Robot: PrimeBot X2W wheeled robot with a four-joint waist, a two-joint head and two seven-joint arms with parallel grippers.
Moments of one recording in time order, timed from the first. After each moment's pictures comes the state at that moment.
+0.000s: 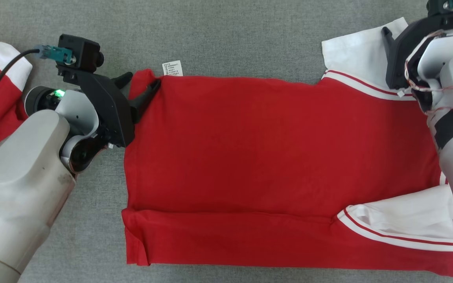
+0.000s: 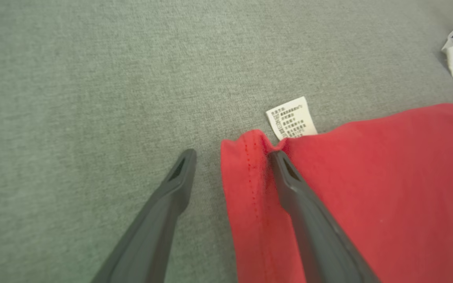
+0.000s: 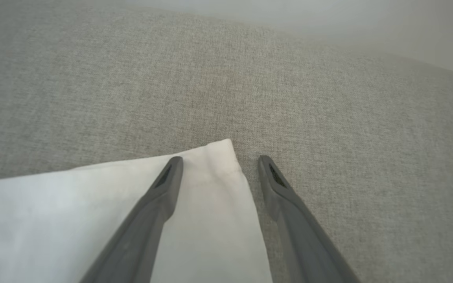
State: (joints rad) left arm -1.08 0.40 -0.83 0.67 -1.00 -0.13 0.22; right arm -1.26 -0.23 0.08 1.21 0.01 0.13 0.23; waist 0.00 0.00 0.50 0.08
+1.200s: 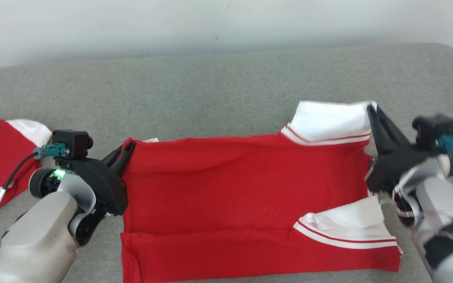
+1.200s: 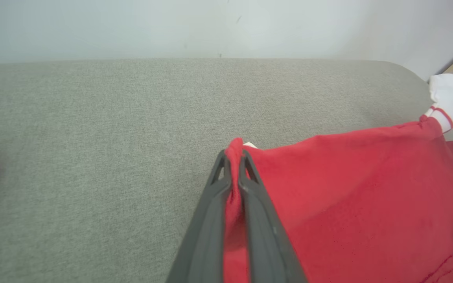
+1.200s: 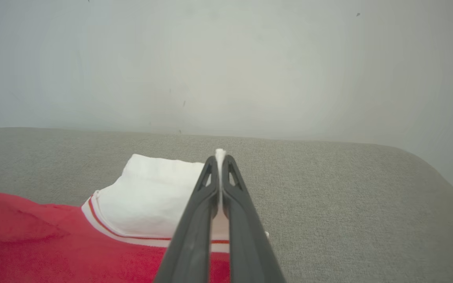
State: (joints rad) left arm -0.85 0.42 -0.95 0.77 -1.08 -0.13 -0.14; right arm -0.67 -0.33 0.33 0.68 0.46 0.13 -0.17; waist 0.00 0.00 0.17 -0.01
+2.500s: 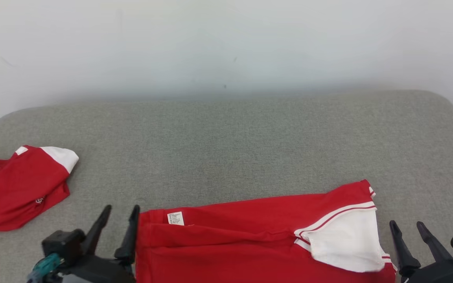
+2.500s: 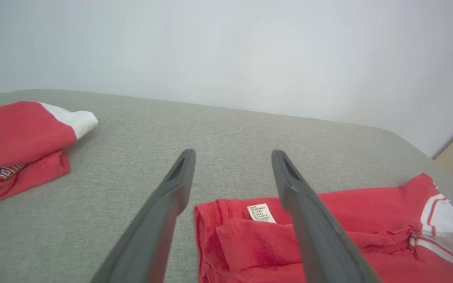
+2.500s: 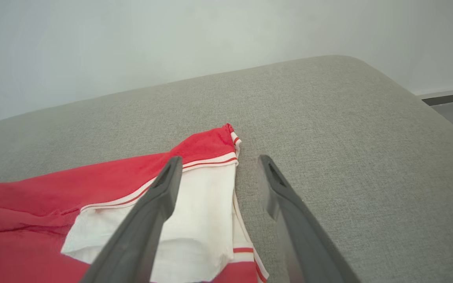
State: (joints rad) left arm -0.24 0.35 -0.47 0.33 -0.69 0.02 -0.26; right arm 0.06 -0.23 -0.04 0.11 0.41 0.13 0.07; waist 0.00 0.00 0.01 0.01
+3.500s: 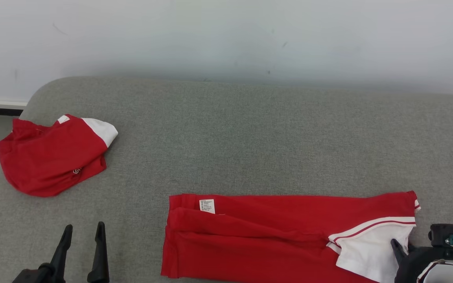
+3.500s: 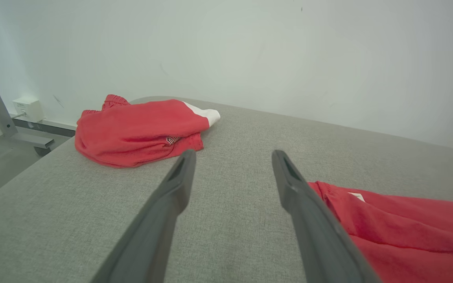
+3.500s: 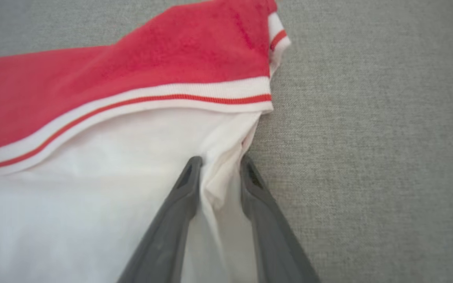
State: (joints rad) left arm 0.01 0.09 0.07 0.16 -0.22 -0.12 -0.26; right arm -0.23 -0.30 0.06 0.71 0.38 0.13 0.14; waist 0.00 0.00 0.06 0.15
